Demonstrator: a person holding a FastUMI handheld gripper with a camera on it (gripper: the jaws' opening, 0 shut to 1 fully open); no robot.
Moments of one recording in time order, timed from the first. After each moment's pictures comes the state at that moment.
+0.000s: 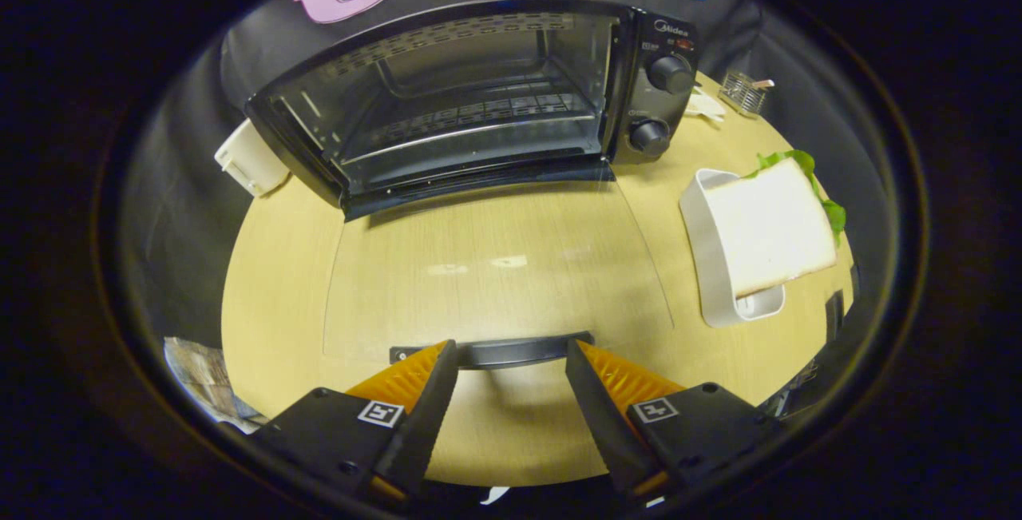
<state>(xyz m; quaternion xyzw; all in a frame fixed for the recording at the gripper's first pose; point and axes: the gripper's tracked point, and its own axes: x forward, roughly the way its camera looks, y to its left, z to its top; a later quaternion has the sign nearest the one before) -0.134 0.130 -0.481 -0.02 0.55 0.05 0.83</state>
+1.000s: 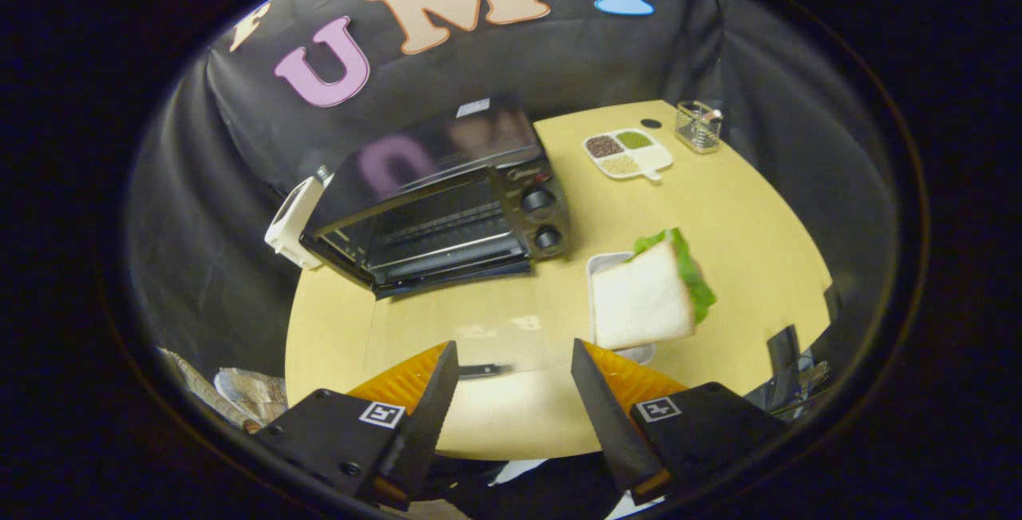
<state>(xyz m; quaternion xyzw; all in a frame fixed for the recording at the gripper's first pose) -0.081 0.006 -0.328 0.05 0.49 0.07 0.87</state>
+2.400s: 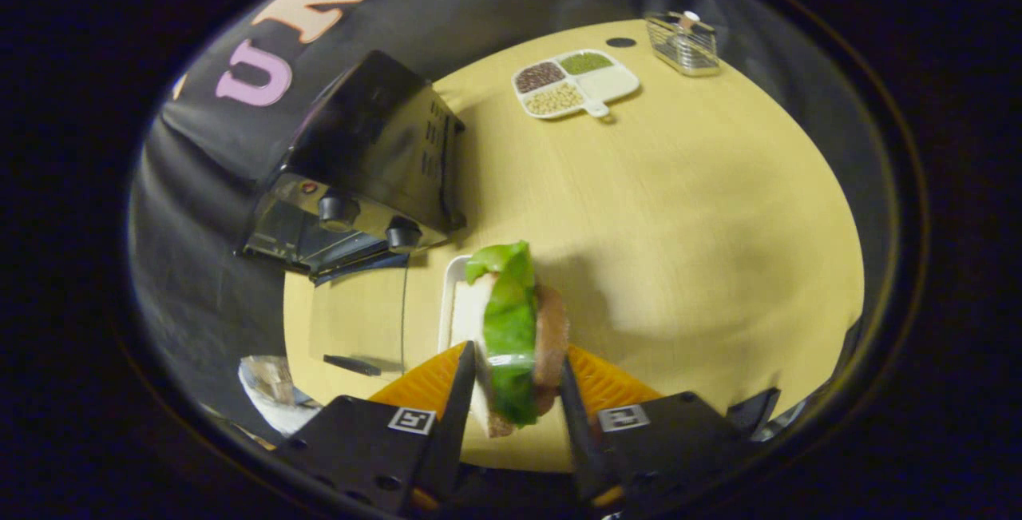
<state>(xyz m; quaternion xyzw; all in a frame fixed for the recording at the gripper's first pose) -0.009 -0.102 -0.445 0.16 0.61 0.12 0.77</state>
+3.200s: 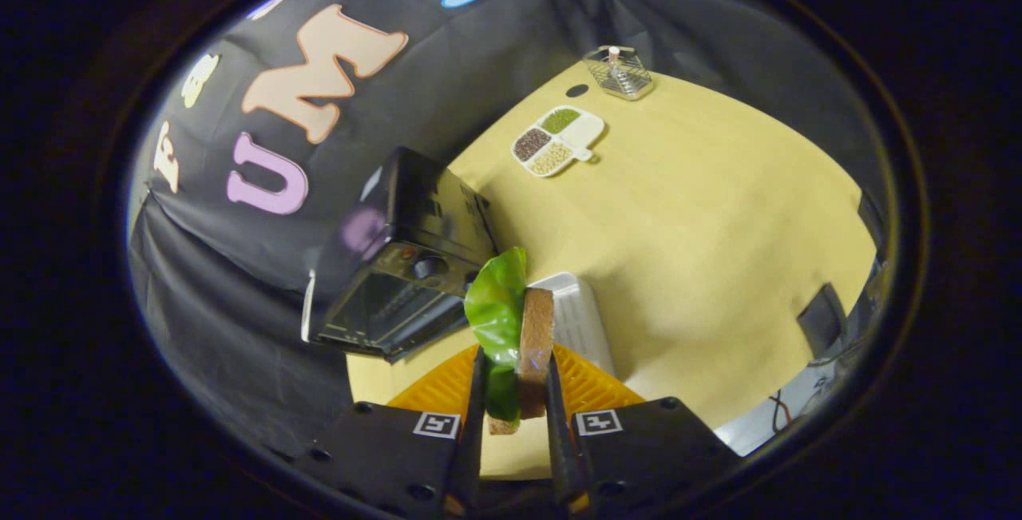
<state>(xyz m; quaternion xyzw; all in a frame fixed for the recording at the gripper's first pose) -0.035 -0.047 -0.364 0.31 0.48 0.05 0.82</state>
